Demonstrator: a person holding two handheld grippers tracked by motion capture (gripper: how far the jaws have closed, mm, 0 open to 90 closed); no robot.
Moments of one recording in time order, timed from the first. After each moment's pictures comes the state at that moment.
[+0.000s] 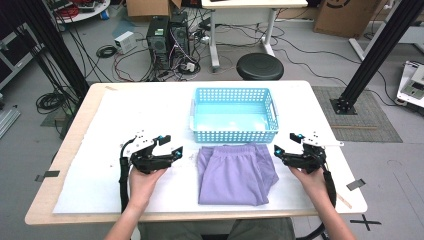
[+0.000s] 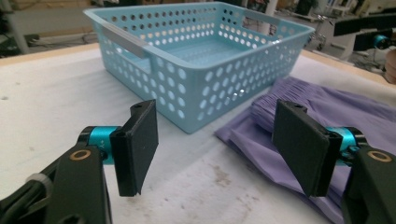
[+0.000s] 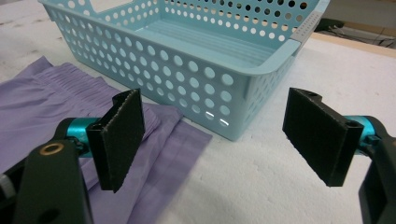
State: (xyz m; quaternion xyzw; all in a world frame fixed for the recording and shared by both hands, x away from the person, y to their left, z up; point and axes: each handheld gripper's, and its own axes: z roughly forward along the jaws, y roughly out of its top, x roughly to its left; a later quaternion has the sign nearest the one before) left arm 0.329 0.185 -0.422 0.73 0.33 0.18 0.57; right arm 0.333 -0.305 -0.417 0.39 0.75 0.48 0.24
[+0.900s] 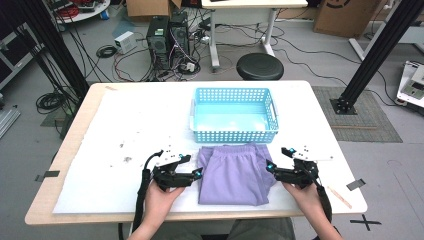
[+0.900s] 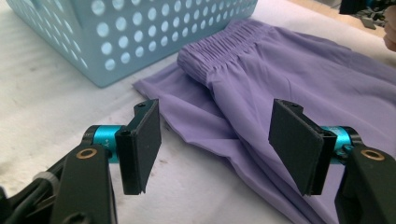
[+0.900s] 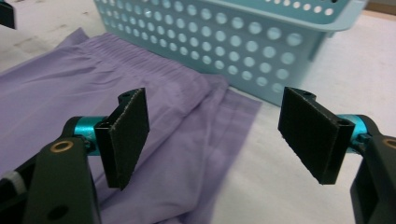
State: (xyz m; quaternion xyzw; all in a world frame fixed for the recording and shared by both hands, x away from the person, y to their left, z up) left arm 0.296 0.126 -0.432 0.79 0.34 0.13 0.50; right arm 0.294 -0.276 -0.425 0.40 0.76 0.46 0.22
